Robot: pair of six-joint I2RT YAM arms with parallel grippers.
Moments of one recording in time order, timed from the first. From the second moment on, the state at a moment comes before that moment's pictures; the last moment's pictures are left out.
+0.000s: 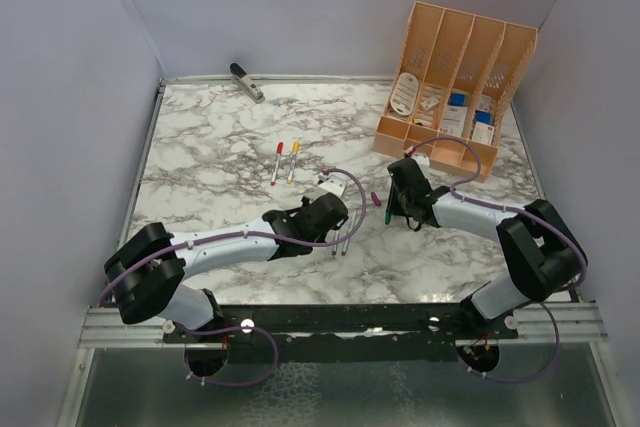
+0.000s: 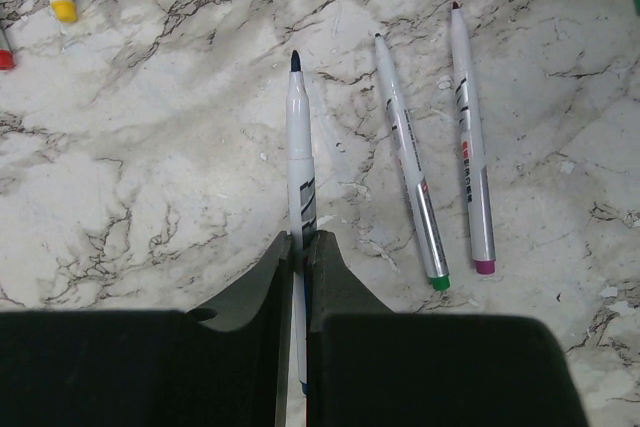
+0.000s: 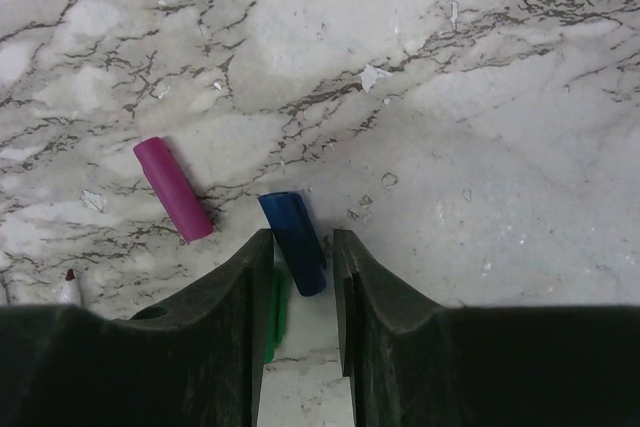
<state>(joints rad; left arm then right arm) -1.04 1.42 0.82 -0.31 -0.47 -0.43 0.54 1.54 0.72 -0.11 0.30 0.59</state>
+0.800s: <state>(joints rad) -1.04 1.42 0.82 -0.29 -0.46 -0.41 0.54 1.58 0.78 -0.20 0.33 0.58</state>
